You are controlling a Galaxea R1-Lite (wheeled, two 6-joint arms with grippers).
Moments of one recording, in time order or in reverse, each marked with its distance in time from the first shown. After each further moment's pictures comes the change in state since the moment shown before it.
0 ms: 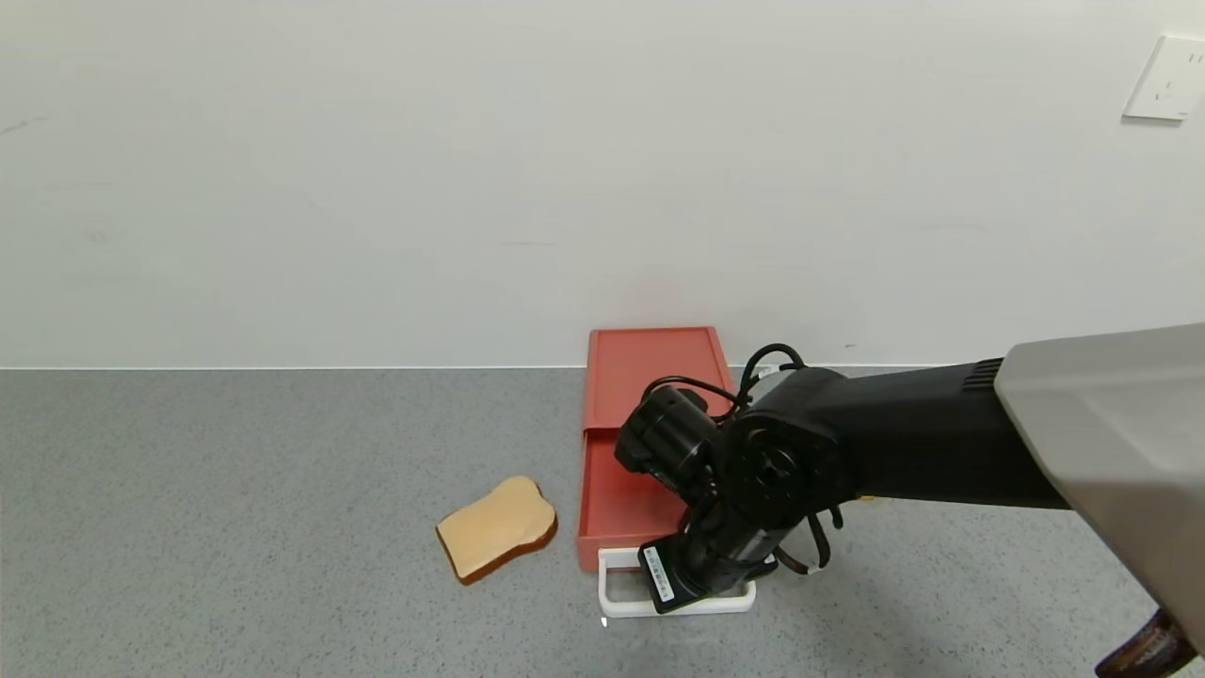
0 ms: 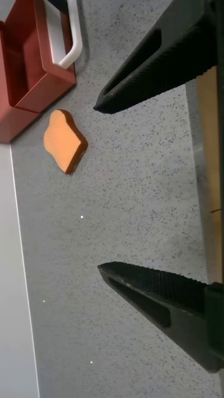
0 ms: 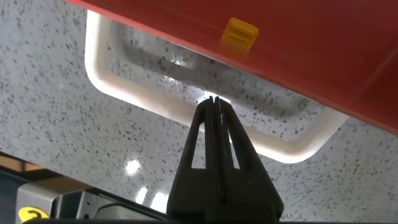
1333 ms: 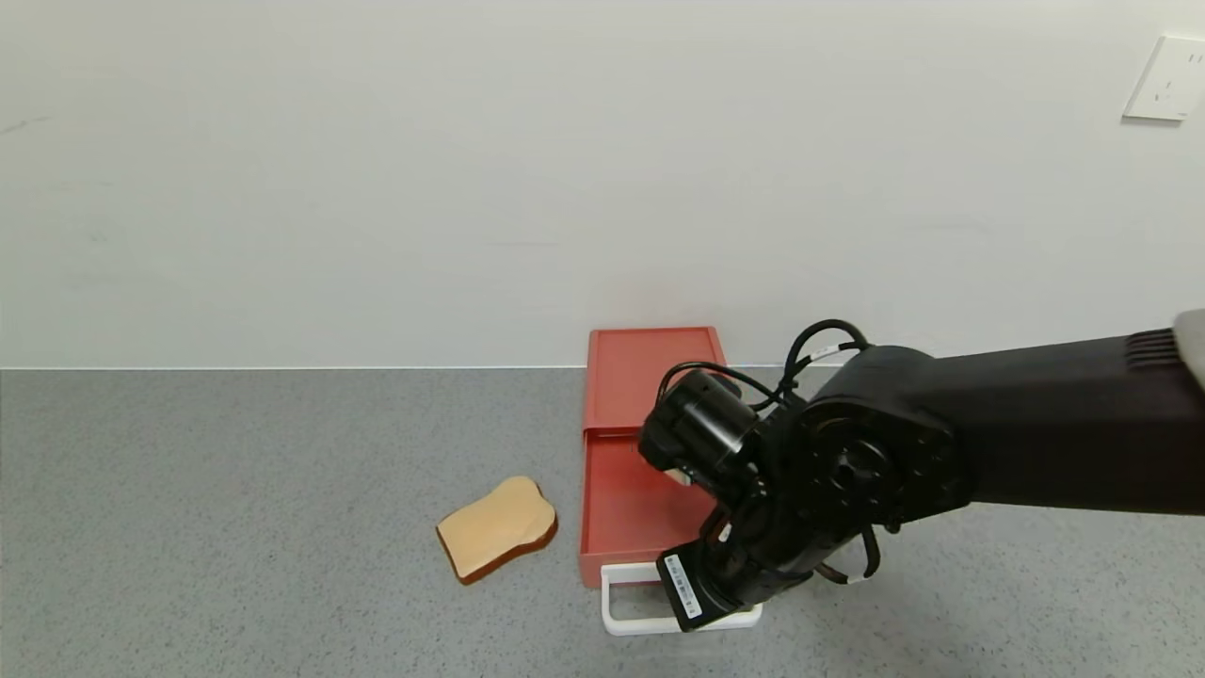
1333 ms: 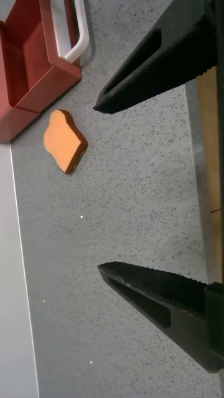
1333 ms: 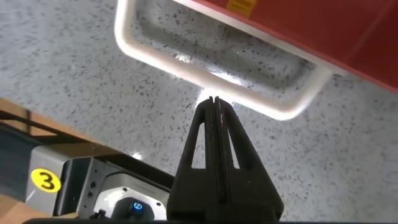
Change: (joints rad) left arm 0.000 0.000 0.000 0.000 -0.001 -0.001; right arm 0.020 -0.148 0.110 0.004 0.014 -0.002
